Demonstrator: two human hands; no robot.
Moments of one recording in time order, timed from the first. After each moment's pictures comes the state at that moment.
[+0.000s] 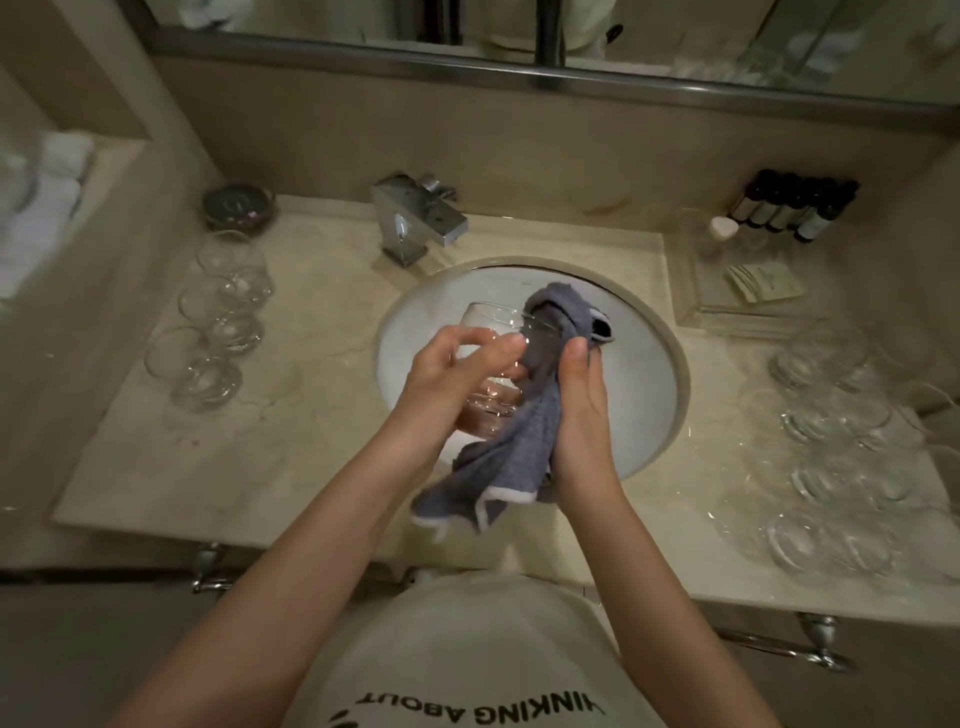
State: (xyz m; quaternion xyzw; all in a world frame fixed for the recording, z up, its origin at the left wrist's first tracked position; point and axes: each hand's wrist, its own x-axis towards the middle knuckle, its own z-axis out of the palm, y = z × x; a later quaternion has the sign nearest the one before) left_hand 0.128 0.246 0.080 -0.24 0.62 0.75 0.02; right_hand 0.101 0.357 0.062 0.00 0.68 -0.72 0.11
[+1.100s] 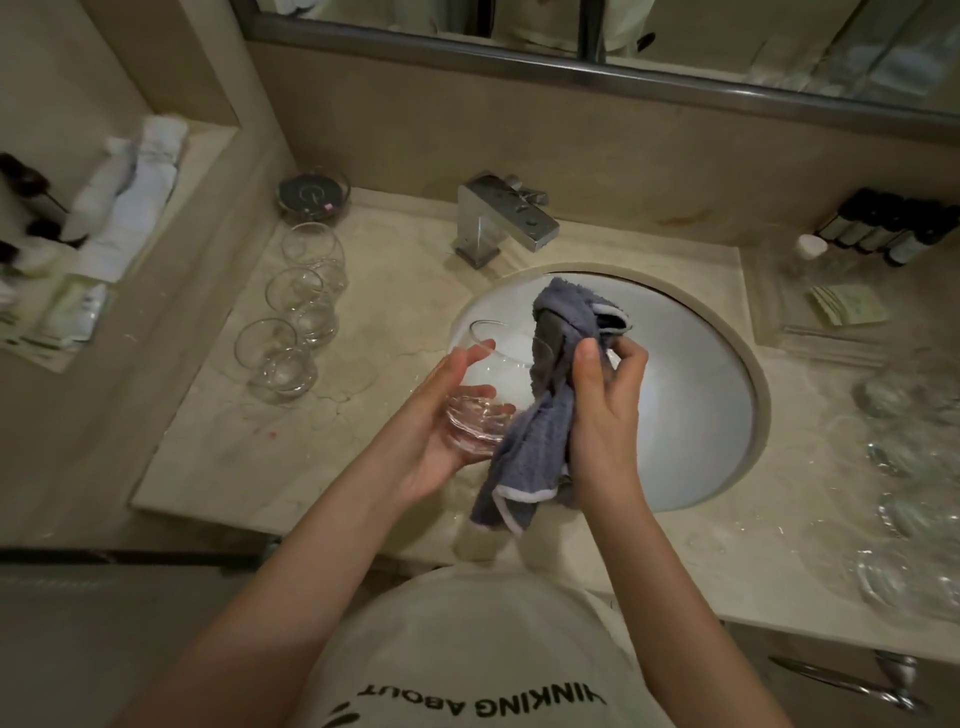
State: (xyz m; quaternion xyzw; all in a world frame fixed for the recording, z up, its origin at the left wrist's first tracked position) left_hand 0.167 0.147 0.037 -0.23 0.36 0.90 0.07; right_hand 0.116 0.283 0.052 -0.01 0.72 -0.68 0.09
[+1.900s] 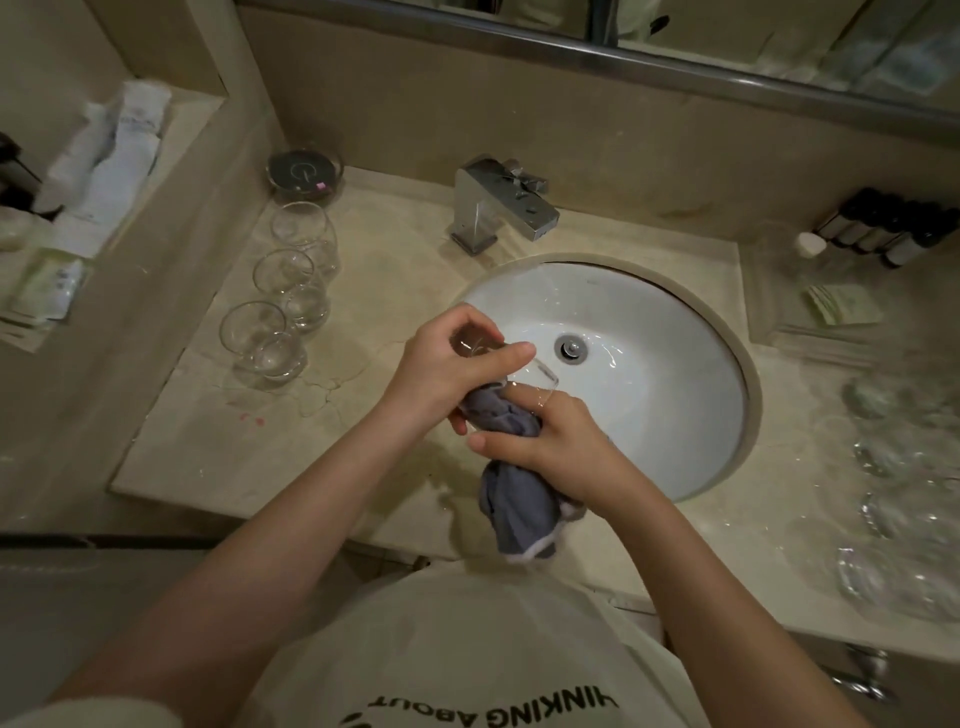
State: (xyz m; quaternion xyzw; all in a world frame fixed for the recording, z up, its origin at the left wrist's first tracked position) left_hand 0.136 0.142 0.045 -0.19 0.72 0.67 -0.05; right_hand 0.111 0.293 0.056 -0.25 0.77 -0.48 0.32
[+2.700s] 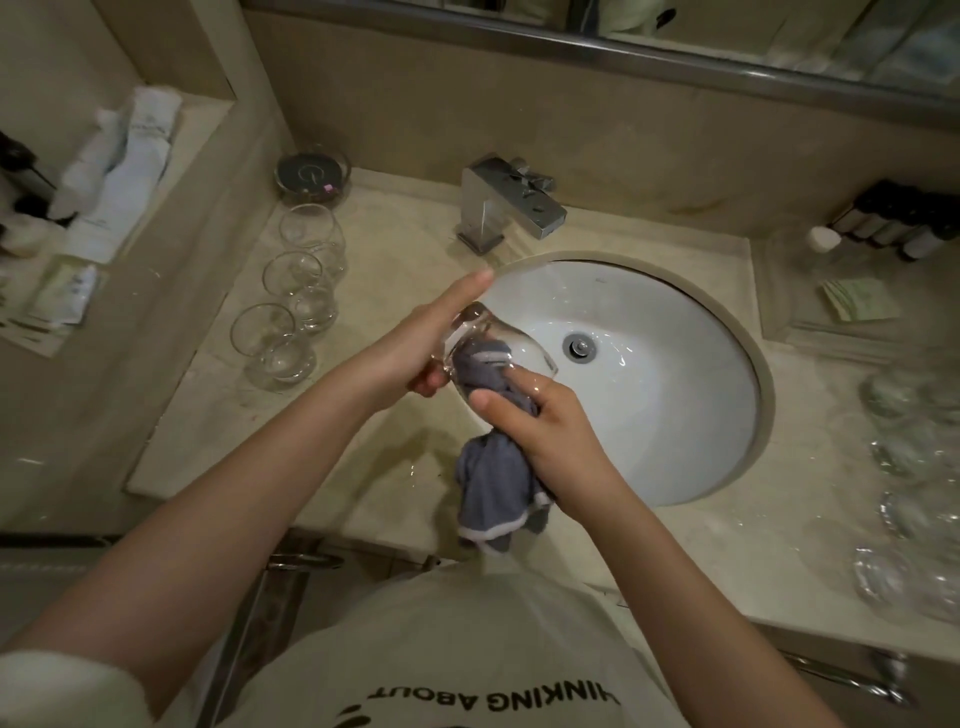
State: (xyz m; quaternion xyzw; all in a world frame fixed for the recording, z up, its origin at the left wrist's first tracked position) left_hand 0.122 0.109 0.062 -0.21 0.73 0.64 0.14; right_hand 0.124 0.273 0.053 -0.17 0.67 -0.66 0.30
